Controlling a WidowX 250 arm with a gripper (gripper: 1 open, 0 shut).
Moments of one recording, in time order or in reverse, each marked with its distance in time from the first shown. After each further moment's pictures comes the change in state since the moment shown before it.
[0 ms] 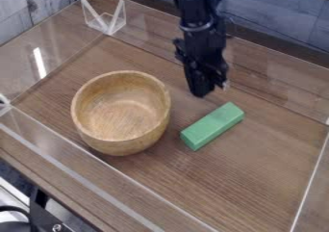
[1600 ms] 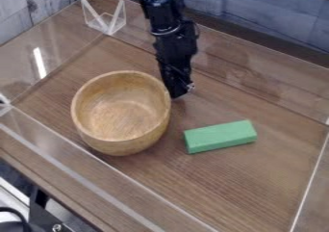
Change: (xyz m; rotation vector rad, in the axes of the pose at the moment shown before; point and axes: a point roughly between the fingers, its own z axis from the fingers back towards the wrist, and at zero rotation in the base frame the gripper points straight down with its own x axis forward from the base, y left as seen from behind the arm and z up) arm -0.022 0.043 -0.006 -0.040 -0.009 -0.118
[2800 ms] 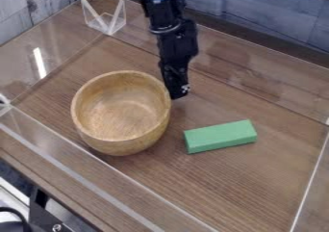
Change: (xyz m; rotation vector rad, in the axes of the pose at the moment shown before) arm -0.004 -0.009 0.004 -0.039 0.015 -0.159
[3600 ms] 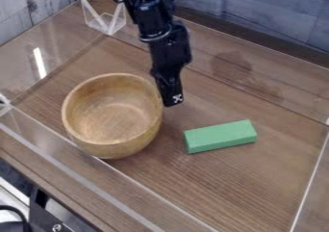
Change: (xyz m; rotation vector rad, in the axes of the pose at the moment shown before) arm -0.013 -0.023 0.012 0.029 -0.046 -0.042
